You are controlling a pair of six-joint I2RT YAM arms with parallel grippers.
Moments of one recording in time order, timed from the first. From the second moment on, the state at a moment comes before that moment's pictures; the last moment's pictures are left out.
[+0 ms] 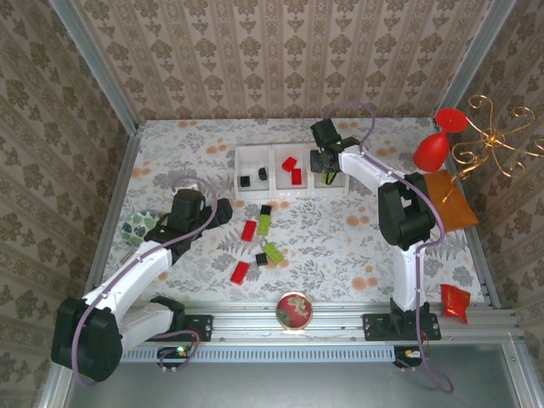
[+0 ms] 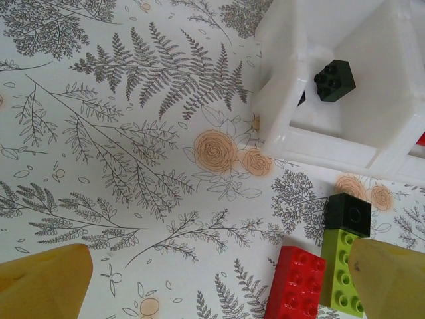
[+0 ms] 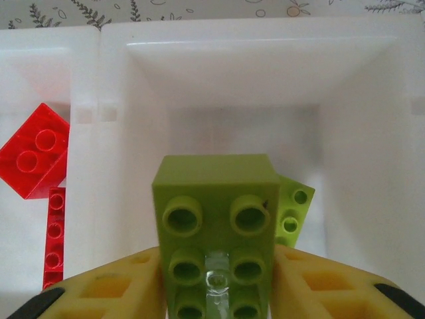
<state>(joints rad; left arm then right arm) -0.41 1.04 0.60 -0.26 -0.10 -0.56 0.35 2.08 1.68 -0.60 0.20 0.34</state>
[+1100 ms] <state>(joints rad) -0.69 1.46 0.88 -0.24 -0.12 -0.49 0.35 1.71 1.31 -0.60 0.18 0.49</state>
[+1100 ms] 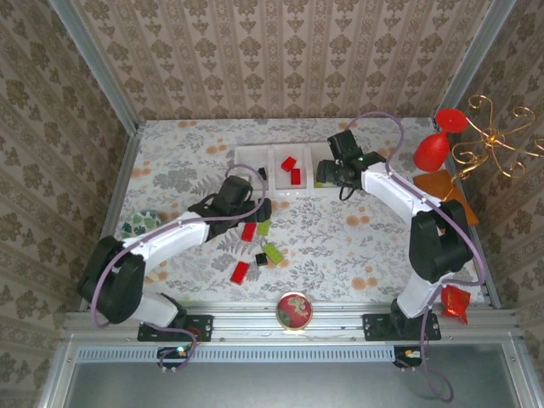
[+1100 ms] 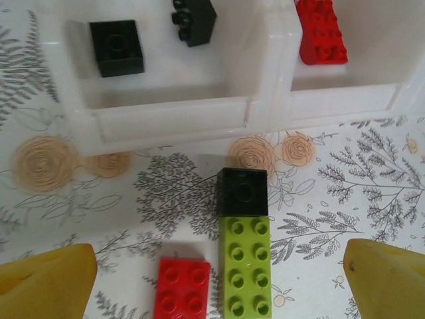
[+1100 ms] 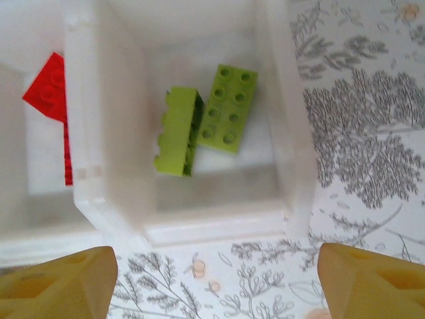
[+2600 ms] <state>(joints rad) -0.73 1.92 1.19 -0.37 -0.15 -0.37 0.36 1.46 1.10 -0.60 0.18 0.56</state>
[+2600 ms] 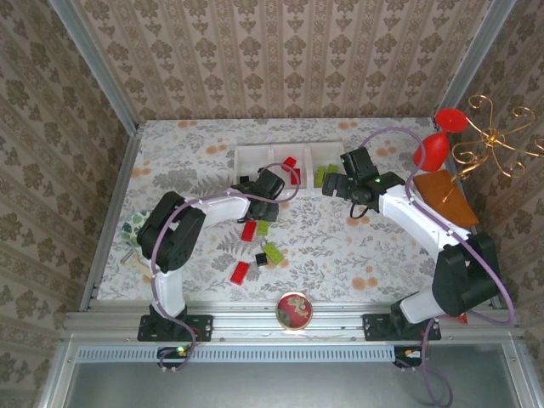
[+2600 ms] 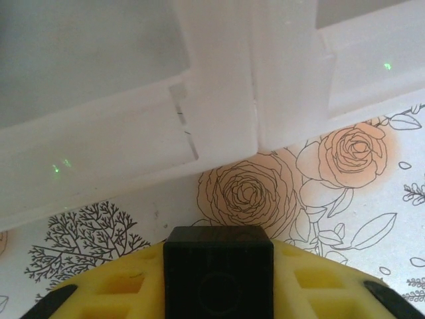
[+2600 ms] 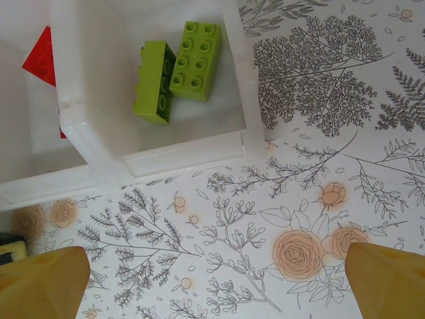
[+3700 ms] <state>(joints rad) -0.73 1.74 1.14 -0.37 -0.17 -0.37 0.38 1.46 1.10 -0.60 0.18 0.56</state>
